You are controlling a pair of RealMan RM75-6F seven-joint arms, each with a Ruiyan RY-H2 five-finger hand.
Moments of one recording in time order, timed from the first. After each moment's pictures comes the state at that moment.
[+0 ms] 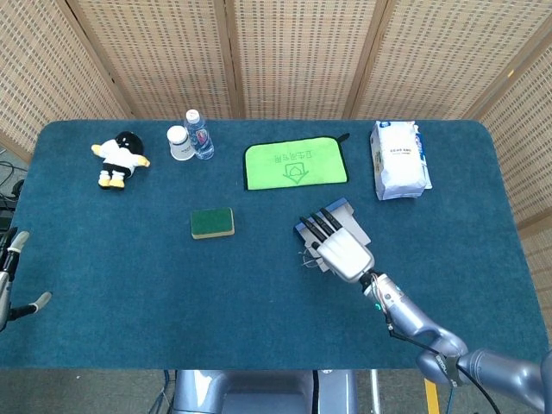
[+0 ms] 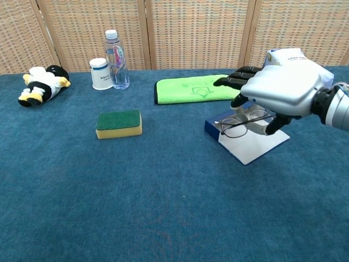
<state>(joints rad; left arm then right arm) -0.07 -1.11 -0.07 -1.63 1.43 1.49 0.07 0.71 -1.48 0.15 -1.37 -1.55 0.96 -0.45</state>
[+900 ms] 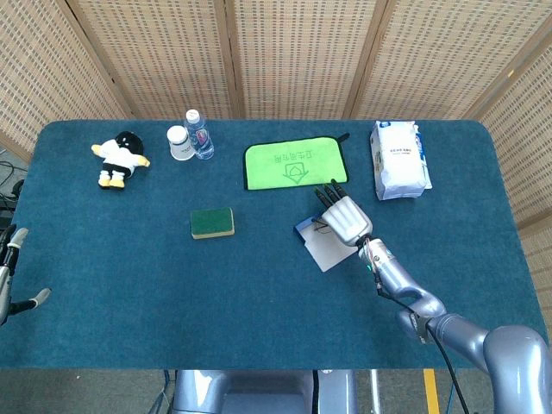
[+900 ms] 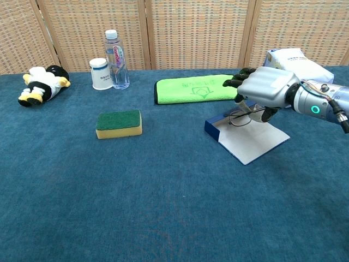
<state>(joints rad) -0.10 -1.11 -0.09 -1.62 1.36 1.43 0.09 0.85 -1.67 0.16 -0.93 -1.44 0.81 -0.44</state>
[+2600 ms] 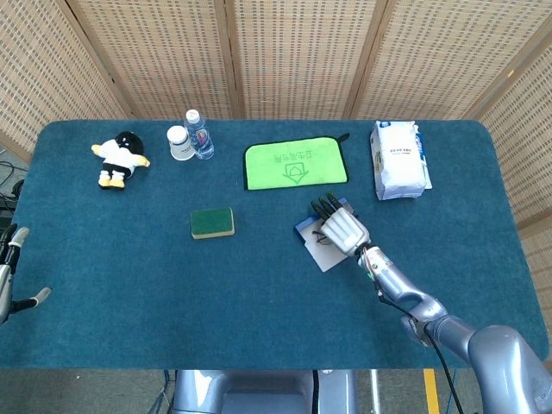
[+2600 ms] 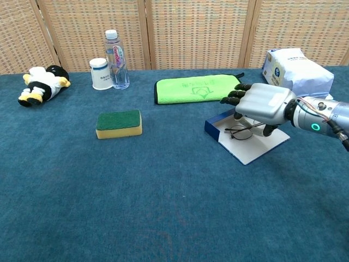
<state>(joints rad) -0.11 -1.12 -0.09 -1.62 1.34 1.42 0.10 0.87 -1.73 0.05 -0.82 -1.51 0.84 -0.42</state>
